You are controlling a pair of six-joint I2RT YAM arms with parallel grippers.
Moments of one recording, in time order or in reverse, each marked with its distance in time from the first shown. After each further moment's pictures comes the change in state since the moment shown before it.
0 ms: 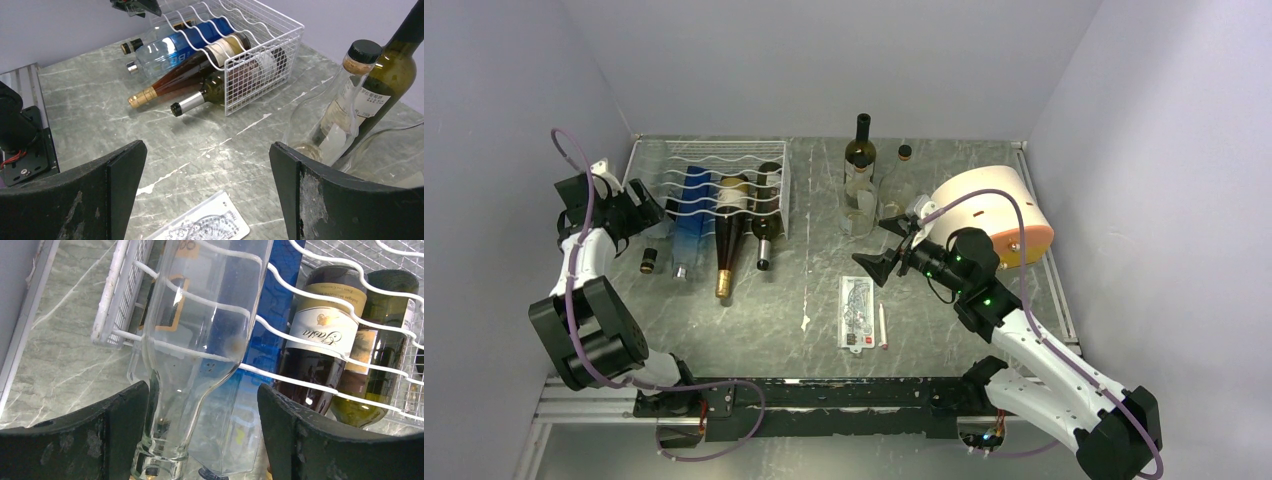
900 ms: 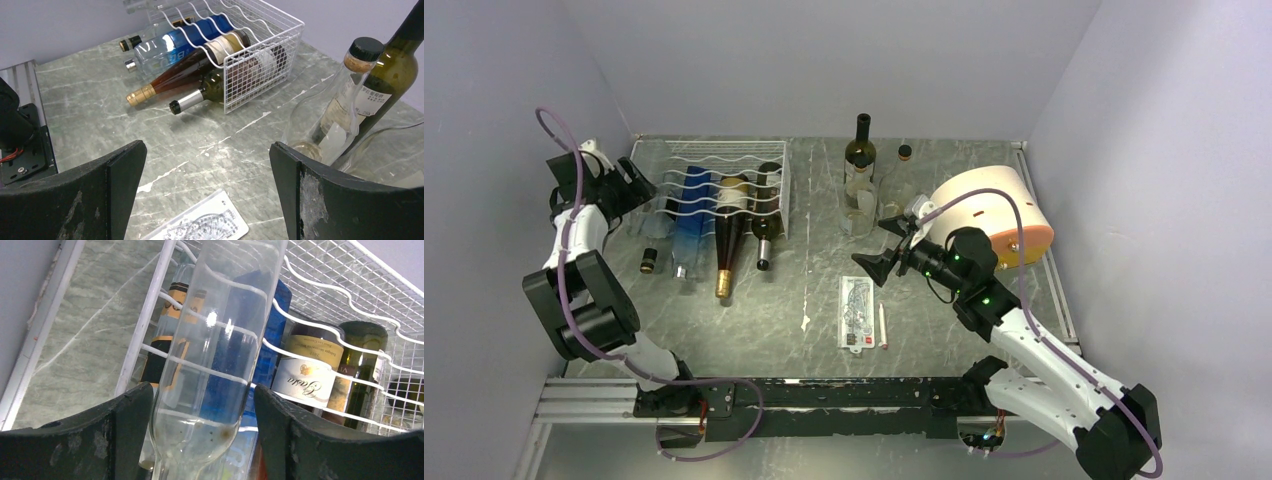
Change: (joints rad) left arm -0.012 0.153 0.197 -0.002 0.006 -0.080; right arm 0.001 0.007 0.000 0.001 0.000 -0.008
